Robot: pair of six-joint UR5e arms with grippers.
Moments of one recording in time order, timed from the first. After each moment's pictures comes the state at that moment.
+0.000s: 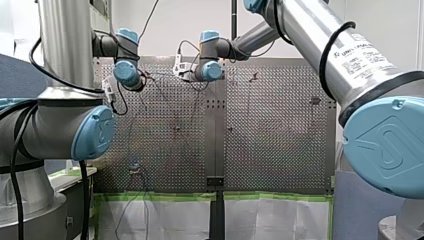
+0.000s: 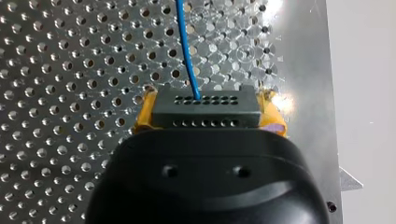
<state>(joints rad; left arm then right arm) 0.04 -1.44 -2.03 -2.79 -1.72 -1.85 2.42 -0.90 0.95 -0.16 1.51 1.68</state>
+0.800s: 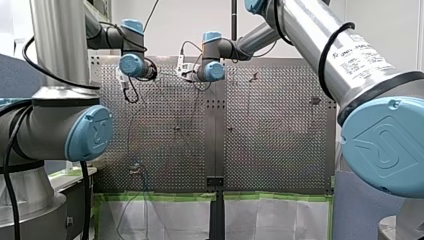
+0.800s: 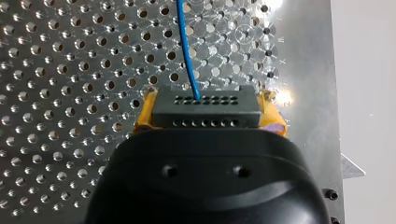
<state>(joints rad) -0.04 -1.44 -1.96 -2.73 -1.62 -1.77 2.41 -0.90 0.95 -0.17 1.51 1.68</state>
